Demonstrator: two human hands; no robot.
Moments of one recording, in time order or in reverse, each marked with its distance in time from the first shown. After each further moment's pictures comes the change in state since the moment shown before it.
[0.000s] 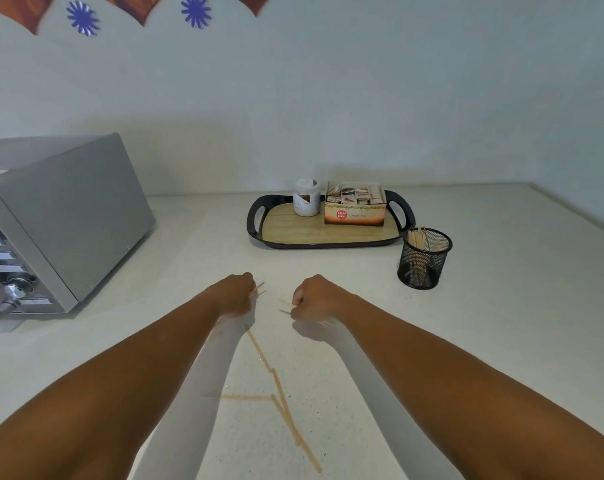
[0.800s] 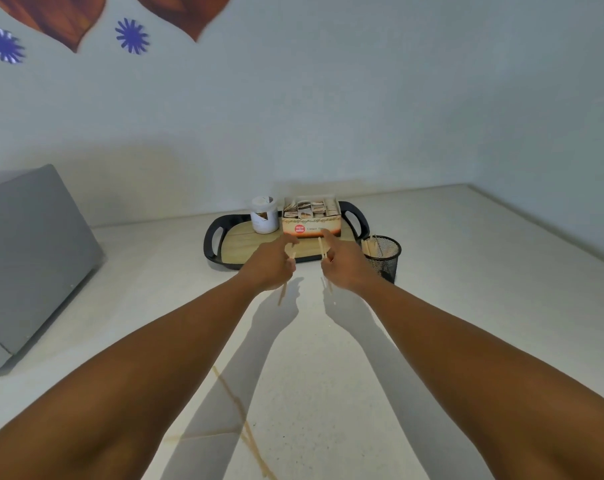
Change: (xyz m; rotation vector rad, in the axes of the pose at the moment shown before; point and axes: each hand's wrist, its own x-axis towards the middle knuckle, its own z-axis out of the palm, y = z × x) left_hand 0.039 0.142 -0.046 -0.409 0.251 0.331; right_hand -0.020 0.082 -0.079 0.163 0.578 0.127
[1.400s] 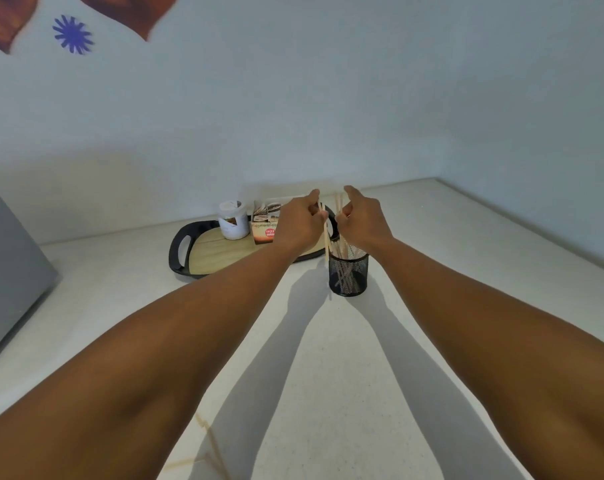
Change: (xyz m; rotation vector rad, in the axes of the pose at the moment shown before) left_hand 0.067 0.109 0.026 -0.232 0.232 0.185; right_hand 0.027 0.032 -0.085 0.080 0.311 0.075
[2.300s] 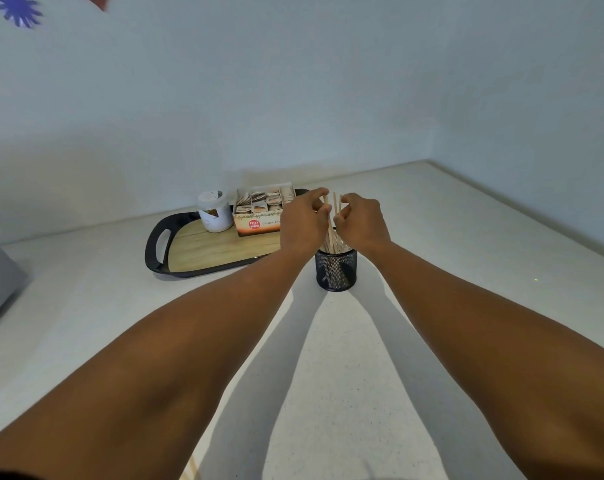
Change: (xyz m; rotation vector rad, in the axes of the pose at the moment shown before) left_hand 0.007 0.000 0.054 -0.016 0.114 -0.018; right_hand 0.010 0.046 0.015 -0.056 0.043 0.089
